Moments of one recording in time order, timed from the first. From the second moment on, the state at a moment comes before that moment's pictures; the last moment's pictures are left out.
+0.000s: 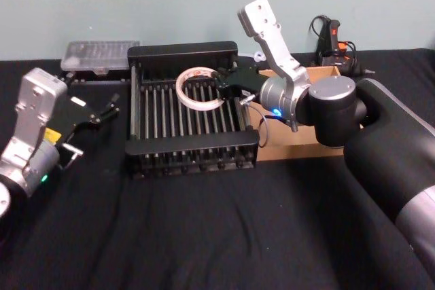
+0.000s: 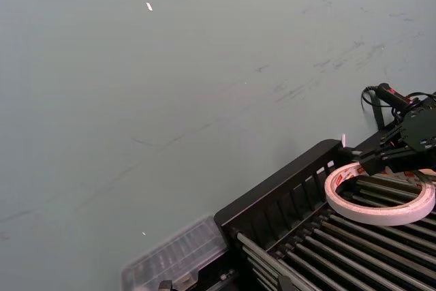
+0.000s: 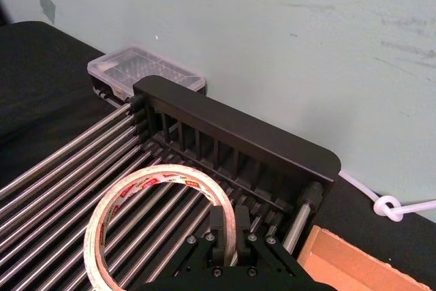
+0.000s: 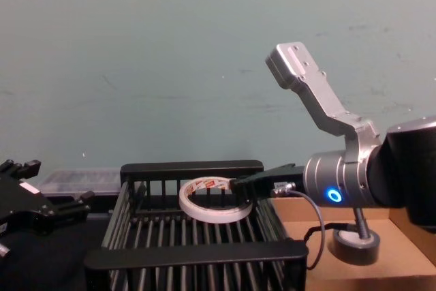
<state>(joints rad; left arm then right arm) -0.20 0.60 0.45 -1.41 -0.25 -0.12 0.03 0.68 0.09 -0.53 -0.91 0.21 0.25 0.32</state>
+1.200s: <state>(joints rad) -0.20 0.60 0.45 -1.41 -0.25 -0.12 0.03 0.68 0.09 -0.53 -0.91 0.21 0.25 0.32</state>
